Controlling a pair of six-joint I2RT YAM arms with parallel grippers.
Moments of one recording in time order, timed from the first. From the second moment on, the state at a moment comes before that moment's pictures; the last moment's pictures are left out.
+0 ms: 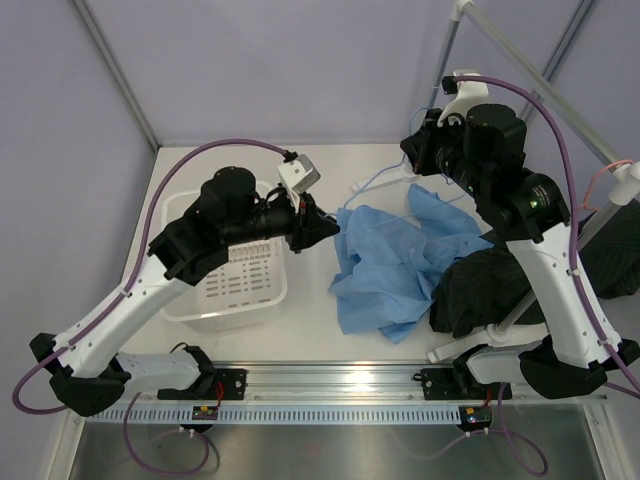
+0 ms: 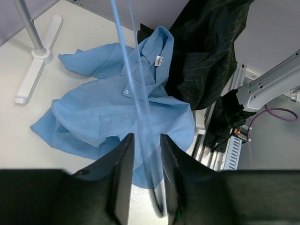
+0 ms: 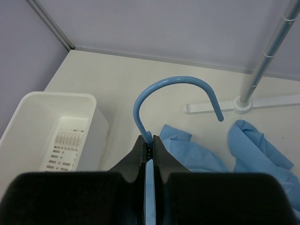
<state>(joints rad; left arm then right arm) -0.83 1.15 1.42 -0.51 0.37 -0.12 0.52 1.33 1.88 -0.78 0.11 0.23</state>
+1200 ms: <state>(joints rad) -0.73 1.51 1.84 -0.54 0.17 -0.03 0.93 0.86 1.27 -0.70 0.14 0.37</state>
